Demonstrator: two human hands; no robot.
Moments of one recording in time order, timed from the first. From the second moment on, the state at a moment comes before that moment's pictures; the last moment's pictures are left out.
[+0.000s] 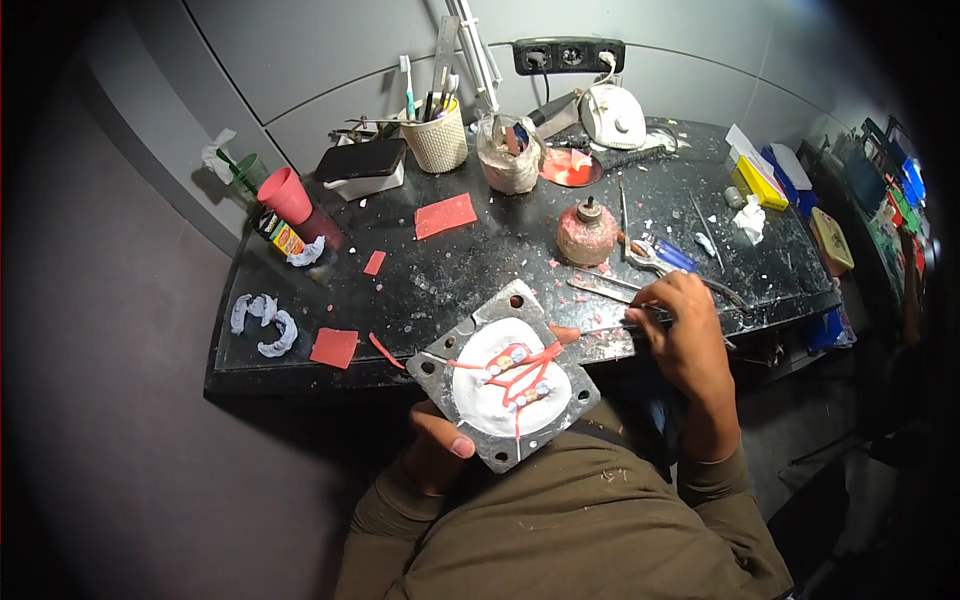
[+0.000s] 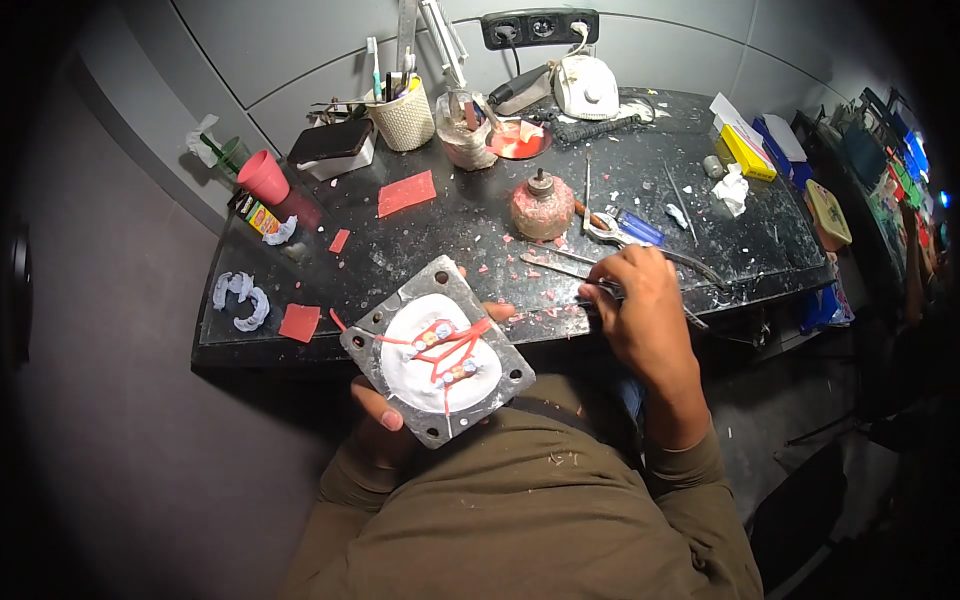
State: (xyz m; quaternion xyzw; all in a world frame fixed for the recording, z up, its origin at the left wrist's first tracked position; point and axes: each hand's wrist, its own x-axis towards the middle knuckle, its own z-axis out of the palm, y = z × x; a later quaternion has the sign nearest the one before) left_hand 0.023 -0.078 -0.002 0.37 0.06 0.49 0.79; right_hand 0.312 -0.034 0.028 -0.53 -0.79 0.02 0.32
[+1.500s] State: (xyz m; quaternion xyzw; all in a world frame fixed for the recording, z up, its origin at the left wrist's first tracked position) left_hand 0.032 -0.086 0.015 0.43 0.18 0.55 0.69; right_hand 0.298 -0.051 0.024 -0.19 -0.52 0.57 0.61
